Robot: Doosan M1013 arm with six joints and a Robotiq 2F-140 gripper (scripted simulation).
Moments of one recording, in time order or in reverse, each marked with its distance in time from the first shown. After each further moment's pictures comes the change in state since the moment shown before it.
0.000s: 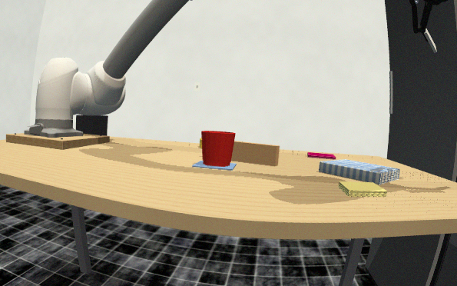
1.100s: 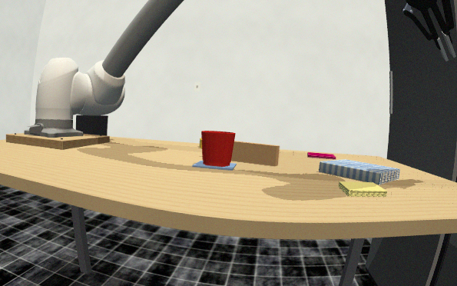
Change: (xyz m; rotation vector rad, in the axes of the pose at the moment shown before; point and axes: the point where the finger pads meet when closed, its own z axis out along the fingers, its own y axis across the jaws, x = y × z) arm 0.022 0.040 -0.006 -0.062 0.081 -0.284
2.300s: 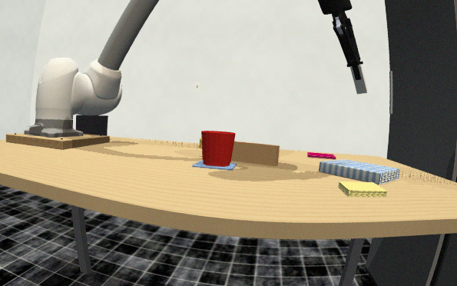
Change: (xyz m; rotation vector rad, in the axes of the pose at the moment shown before) arm 0.063 0.250 -0.061 -0.490 0.070 -1.453
